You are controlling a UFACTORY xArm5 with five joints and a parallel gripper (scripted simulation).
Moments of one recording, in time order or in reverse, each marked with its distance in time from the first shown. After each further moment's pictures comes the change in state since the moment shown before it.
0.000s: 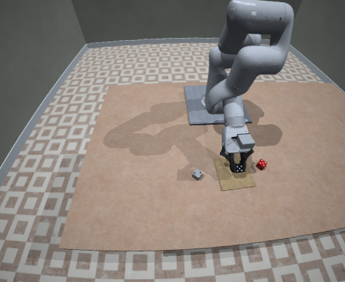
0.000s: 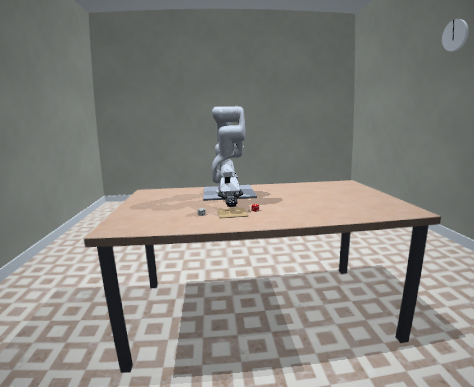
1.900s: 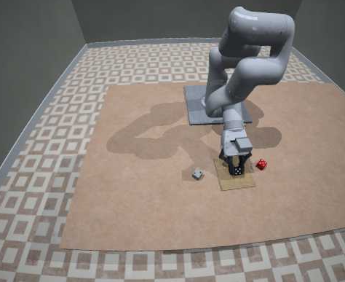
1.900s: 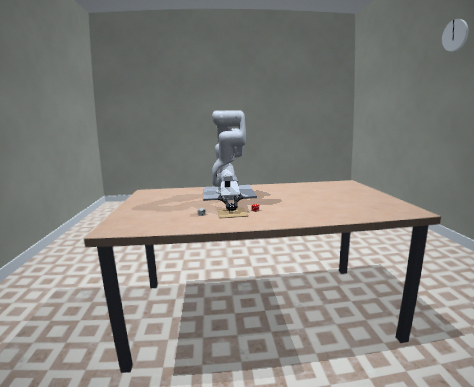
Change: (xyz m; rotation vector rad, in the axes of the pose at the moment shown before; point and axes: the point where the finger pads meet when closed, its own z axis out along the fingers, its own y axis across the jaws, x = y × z) arm -0.016 0.000 0.012 0.000 0.004 0.000
